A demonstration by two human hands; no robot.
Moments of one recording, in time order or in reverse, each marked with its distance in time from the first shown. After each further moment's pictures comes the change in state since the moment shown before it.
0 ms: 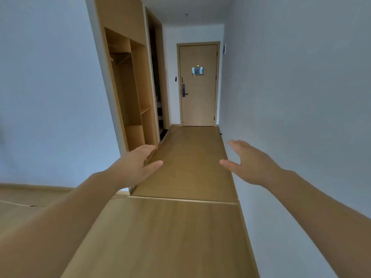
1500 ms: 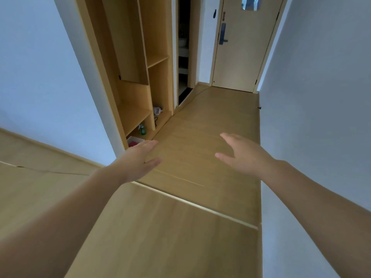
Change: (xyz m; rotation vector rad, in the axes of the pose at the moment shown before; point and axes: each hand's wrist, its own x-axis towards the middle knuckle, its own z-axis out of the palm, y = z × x) left_hand 0.605 -0.163 0.221 -0.071 -0.139 -0.272; right_hand 0.660 0.222 0.226 -0.014 -0.307 -0.223
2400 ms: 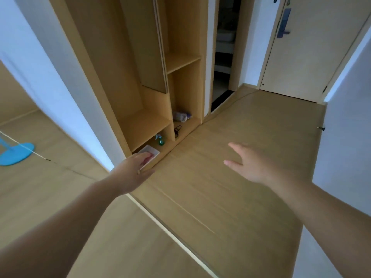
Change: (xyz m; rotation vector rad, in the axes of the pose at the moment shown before) left_hand 0.384 0.038 0.021 -0.010 0.075 -0.385; right_hand 0.425 0.245 -0.023 0.041 -0.138 -0.209
